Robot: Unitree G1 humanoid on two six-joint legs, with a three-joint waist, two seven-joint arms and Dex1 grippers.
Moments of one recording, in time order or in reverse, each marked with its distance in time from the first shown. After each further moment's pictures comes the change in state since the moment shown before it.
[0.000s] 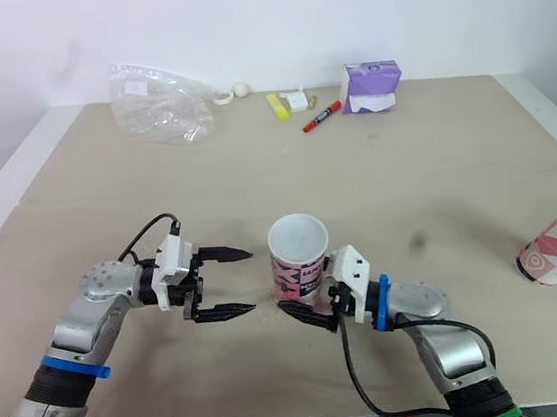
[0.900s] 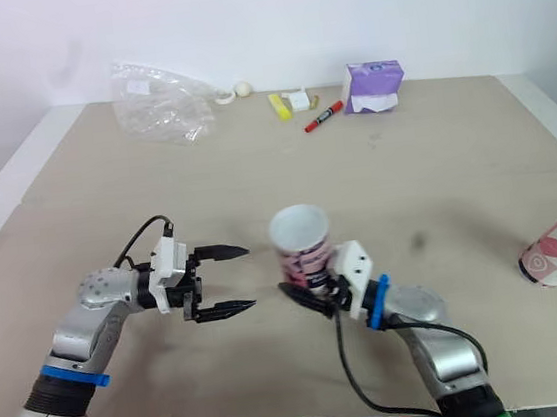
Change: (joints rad) left arm 0.017 -0.036 0.019 -0.043 -0.022 -0.013 0.064; right arm 0.099 0.059 -0.193 -0.064 0.056 0.021 -0.232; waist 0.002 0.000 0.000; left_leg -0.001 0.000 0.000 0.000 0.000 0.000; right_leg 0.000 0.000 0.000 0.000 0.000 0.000
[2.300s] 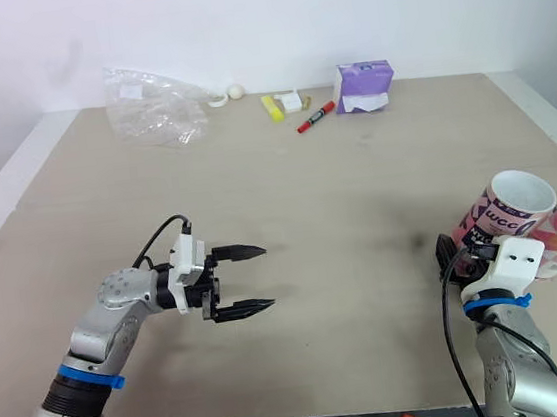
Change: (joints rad) left arm -0.002 -0.053 -0.042 -0.025 0.011 0.051 0.042; right arm 0.106 0.075 -0.409 0.039 0.028 0.100 -0.563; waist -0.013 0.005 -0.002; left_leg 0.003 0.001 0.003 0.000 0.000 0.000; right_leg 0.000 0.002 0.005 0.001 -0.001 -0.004
